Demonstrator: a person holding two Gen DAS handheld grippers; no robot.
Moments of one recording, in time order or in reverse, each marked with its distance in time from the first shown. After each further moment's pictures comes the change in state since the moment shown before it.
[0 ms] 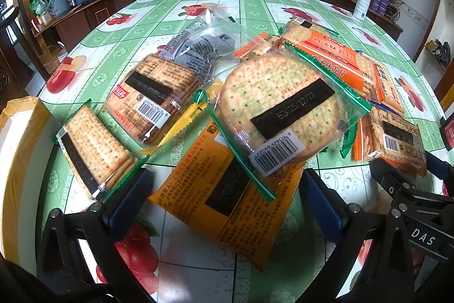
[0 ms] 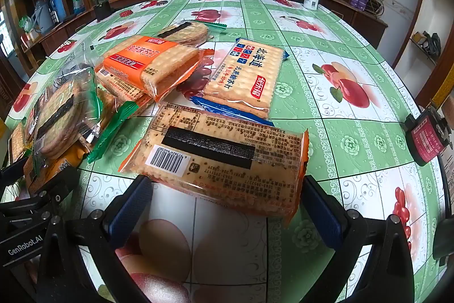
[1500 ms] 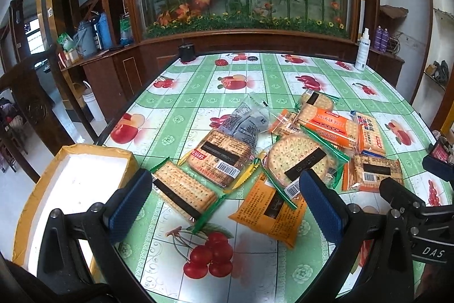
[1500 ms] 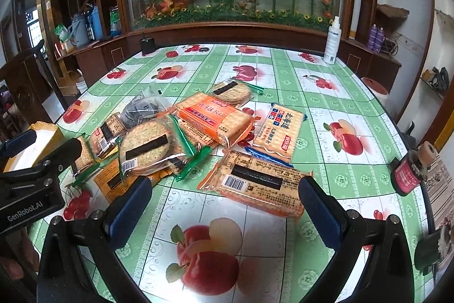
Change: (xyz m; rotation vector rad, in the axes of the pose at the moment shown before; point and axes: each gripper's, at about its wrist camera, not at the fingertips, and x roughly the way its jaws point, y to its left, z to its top) left arm -0.099 0.039 0.007 0.009 -0.277 0.084; right arm -0.083 0.023 0.007 -0.082 -0.198 0.112
